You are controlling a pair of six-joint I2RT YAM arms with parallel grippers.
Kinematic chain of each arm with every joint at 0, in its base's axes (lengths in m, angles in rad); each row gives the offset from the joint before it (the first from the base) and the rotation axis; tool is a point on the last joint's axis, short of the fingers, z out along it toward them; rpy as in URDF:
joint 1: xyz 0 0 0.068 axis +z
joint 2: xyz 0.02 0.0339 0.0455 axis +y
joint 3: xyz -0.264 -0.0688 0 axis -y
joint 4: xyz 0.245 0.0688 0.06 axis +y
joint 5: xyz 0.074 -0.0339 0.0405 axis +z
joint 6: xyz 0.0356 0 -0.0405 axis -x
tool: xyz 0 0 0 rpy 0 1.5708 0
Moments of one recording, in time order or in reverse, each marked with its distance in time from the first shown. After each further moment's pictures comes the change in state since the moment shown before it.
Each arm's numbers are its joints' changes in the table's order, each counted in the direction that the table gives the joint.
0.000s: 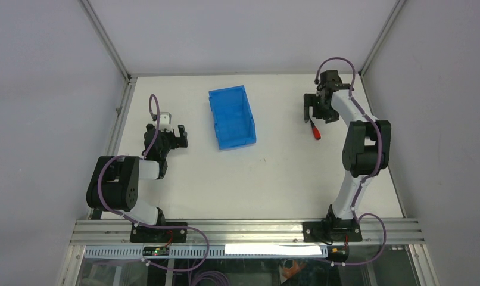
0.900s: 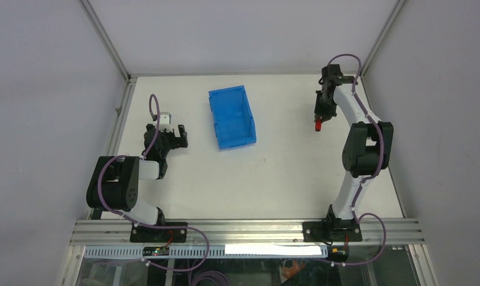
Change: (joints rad) left arm 0.000 0.000 0.000 0.000 0.000 0.000; right arm 0.002 0.068 0.109 0.188 -0.070 -0.156
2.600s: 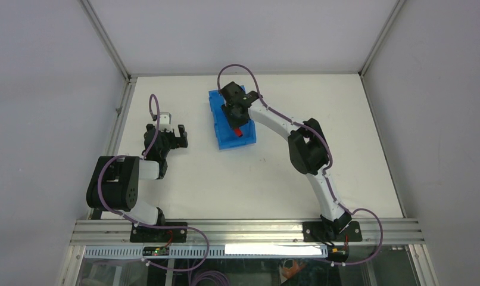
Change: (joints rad) left arm 0.000 0.000 0.000 0.000 0.000 0.000; right arm 0.686 0.320 0.389 -0.163 -0.011 0.008
